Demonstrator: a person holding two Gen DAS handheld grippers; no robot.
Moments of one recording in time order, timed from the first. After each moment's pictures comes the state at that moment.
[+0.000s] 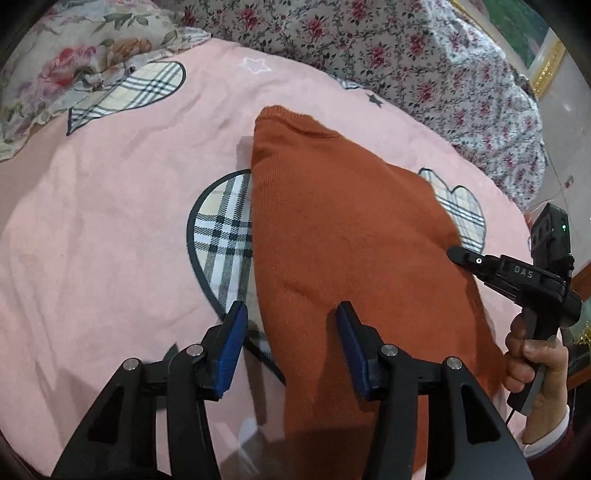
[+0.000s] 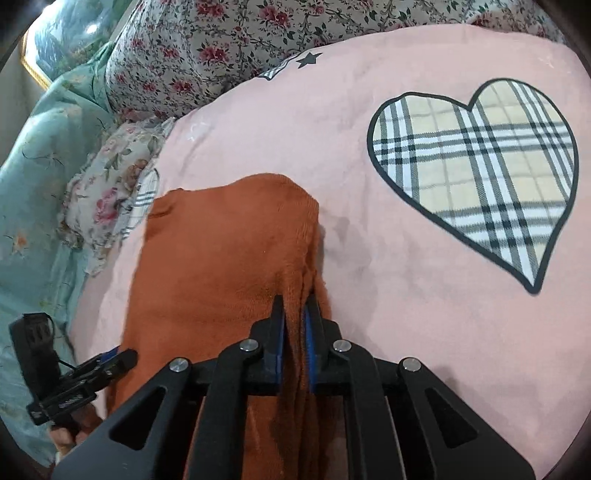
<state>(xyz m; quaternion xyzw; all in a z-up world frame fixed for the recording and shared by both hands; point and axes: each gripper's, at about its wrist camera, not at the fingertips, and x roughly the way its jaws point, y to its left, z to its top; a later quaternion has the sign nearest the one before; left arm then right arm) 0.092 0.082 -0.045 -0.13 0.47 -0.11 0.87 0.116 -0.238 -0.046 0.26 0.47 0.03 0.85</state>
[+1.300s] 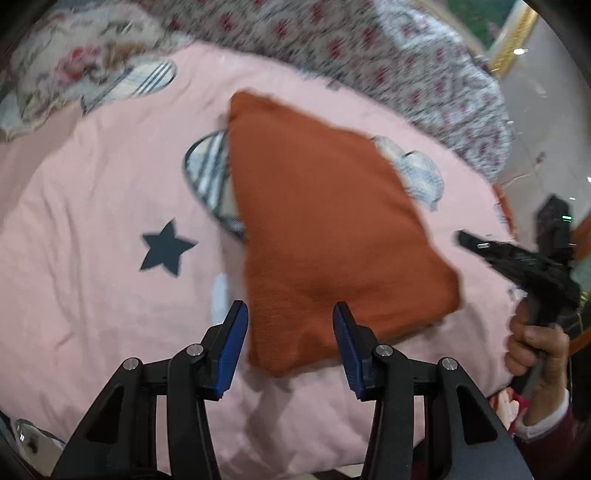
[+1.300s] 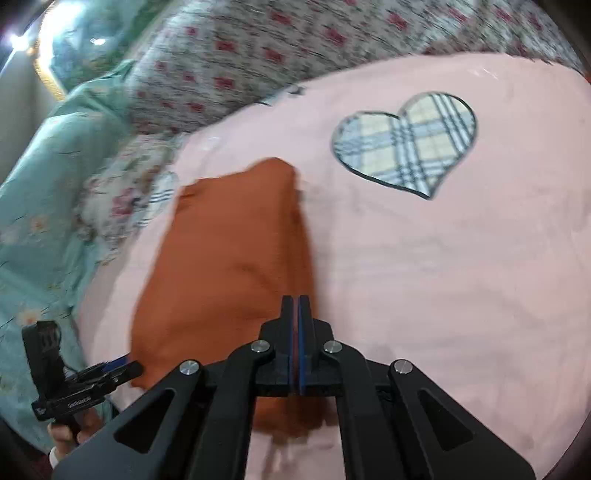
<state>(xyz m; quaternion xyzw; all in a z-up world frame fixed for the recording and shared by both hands) -0.006 0.080 -0.026 -0.12 0.45 -0.18 0.87 0.000 -0.213 0.006 0.22 0.43 0.00 0.87</state>
